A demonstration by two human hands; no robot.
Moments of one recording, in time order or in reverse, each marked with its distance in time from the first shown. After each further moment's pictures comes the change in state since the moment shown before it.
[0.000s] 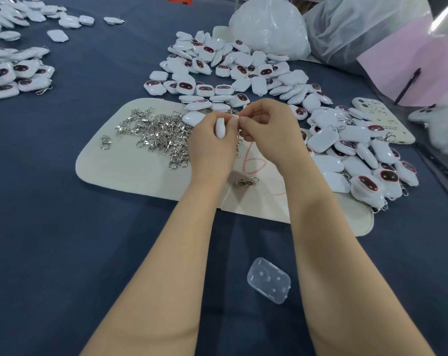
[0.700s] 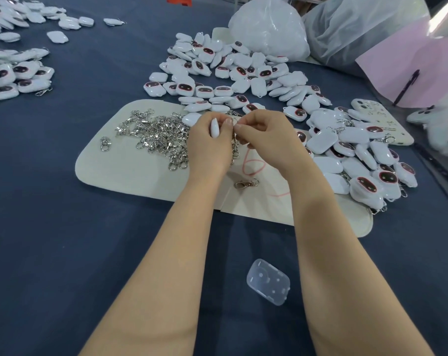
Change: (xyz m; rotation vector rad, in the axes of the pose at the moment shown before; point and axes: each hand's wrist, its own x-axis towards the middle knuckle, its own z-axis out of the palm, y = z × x) left_hand 0.003 -0.001 -0.001 -0.107 -0.006 -0.087; right_hand -0.001 0.006 -0.002 -0.038 -0.124 -0.003
